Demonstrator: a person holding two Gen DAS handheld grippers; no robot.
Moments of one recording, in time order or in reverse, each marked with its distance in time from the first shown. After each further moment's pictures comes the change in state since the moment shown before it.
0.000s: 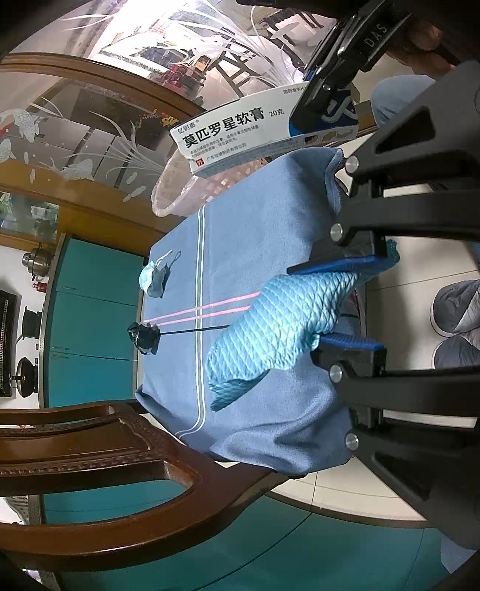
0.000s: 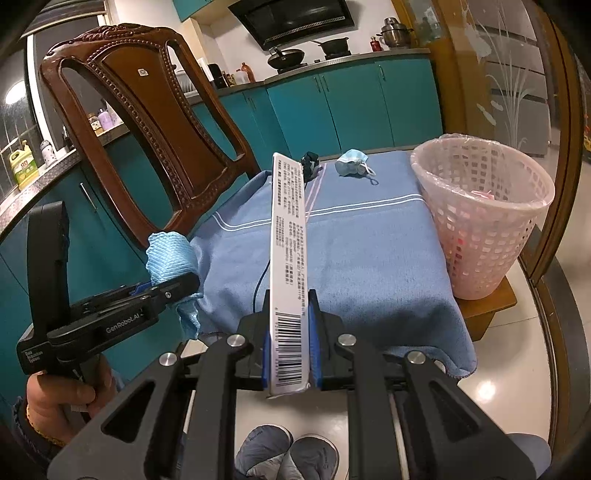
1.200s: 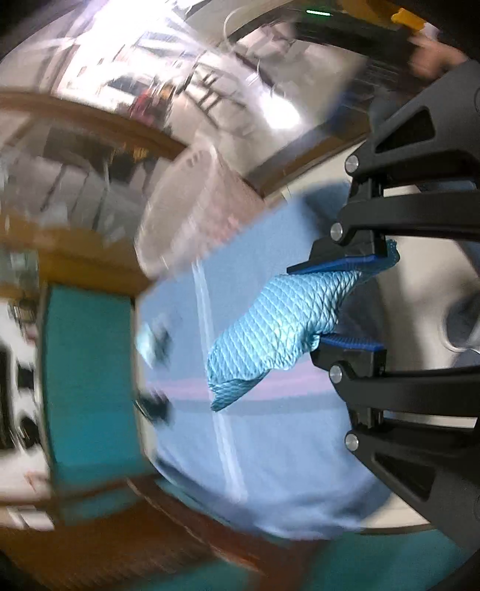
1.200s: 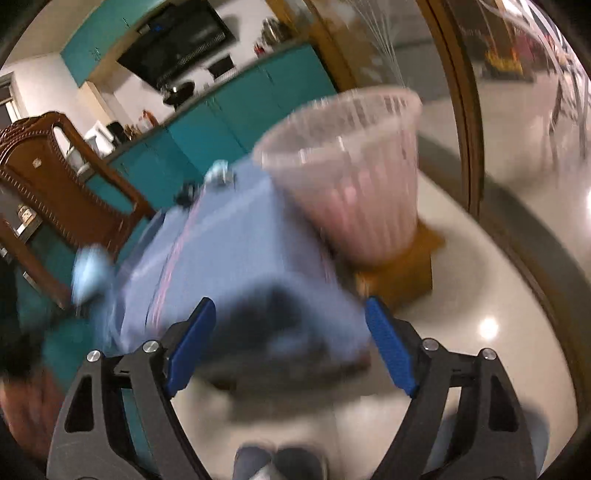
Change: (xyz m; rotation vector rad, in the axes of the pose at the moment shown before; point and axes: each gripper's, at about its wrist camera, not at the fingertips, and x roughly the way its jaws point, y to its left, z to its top) left arm 0.041 -0.085 0.046 0.174 0.036 -0.131; right arm -0.034 -0.130 -0.060 0.345 -0.029 -0.170
